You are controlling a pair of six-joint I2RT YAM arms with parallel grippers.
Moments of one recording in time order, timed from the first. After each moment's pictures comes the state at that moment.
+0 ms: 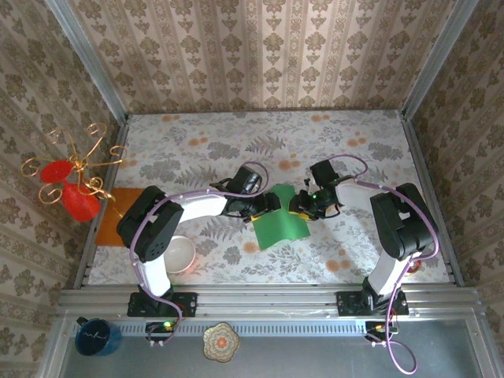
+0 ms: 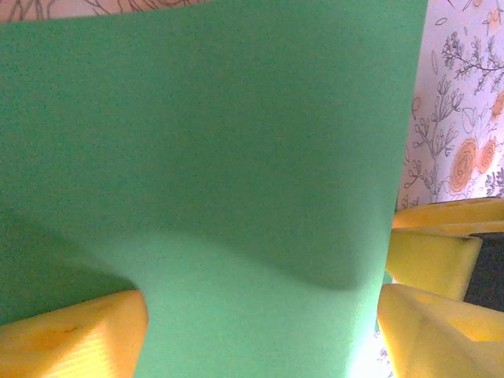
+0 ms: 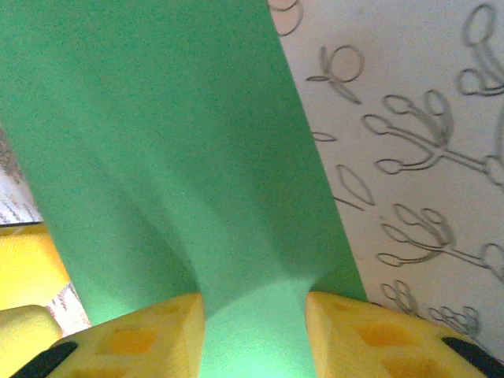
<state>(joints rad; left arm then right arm) -0.77 1.81 1.02 -0.17 0.34 -0.94 0.33 1.74 0.90 -0.38 -0.48 0.64</state>
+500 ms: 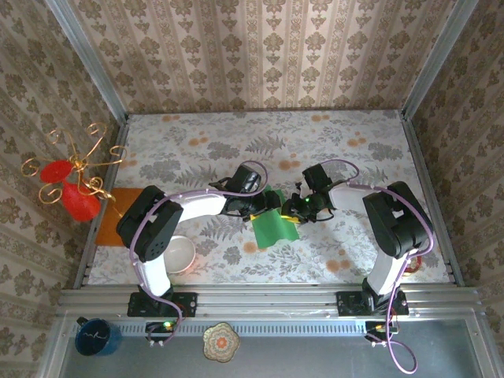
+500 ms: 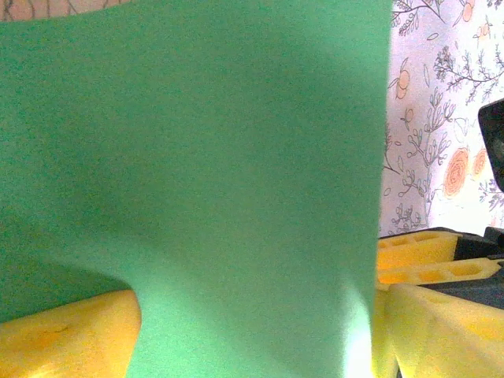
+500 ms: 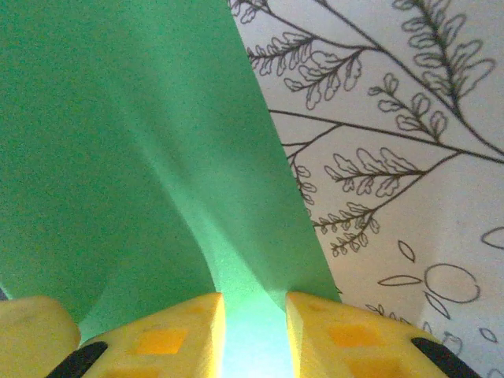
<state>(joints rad) -0.76 1.81 1.02 -0.16 0.34 -0.93 0.39 1.77 0.88 -0.27 -0.56 0.72</state>
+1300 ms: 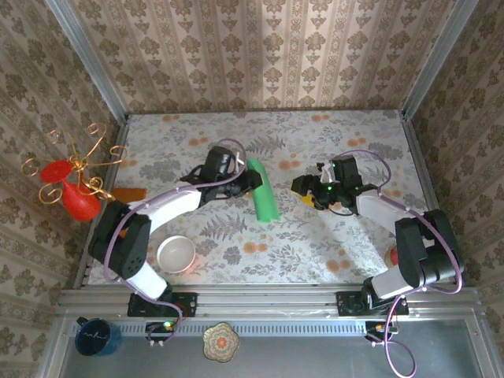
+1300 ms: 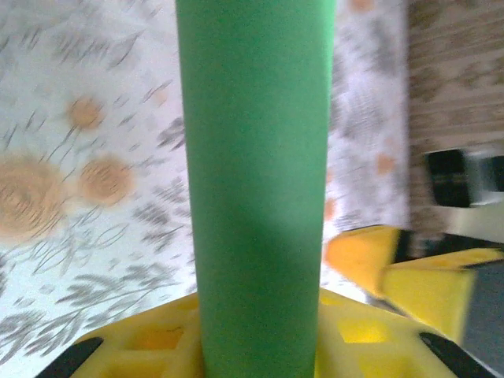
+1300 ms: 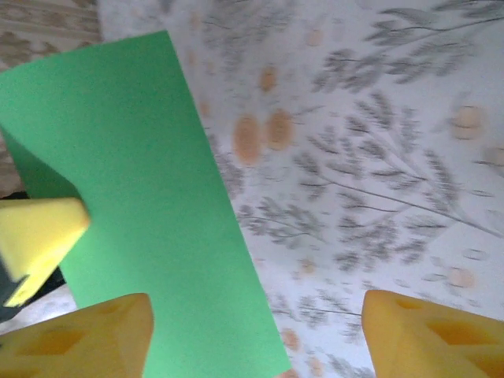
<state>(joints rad) -0.59 1.58 0.99 -0.05 0.49 -0.86 0.22 1.49 0.76 -0.05 -0.71 0.77</state>
